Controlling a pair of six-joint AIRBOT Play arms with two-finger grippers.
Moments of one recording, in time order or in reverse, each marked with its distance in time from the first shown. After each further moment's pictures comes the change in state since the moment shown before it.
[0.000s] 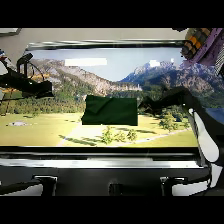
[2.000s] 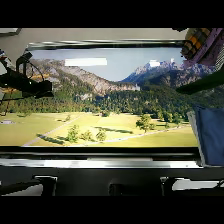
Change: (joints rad) left arm 0.000 0.006 0.000 0.000 0.005 0.000; right arm -0.682 0.046 0.671 -0.099 0.043 0.509
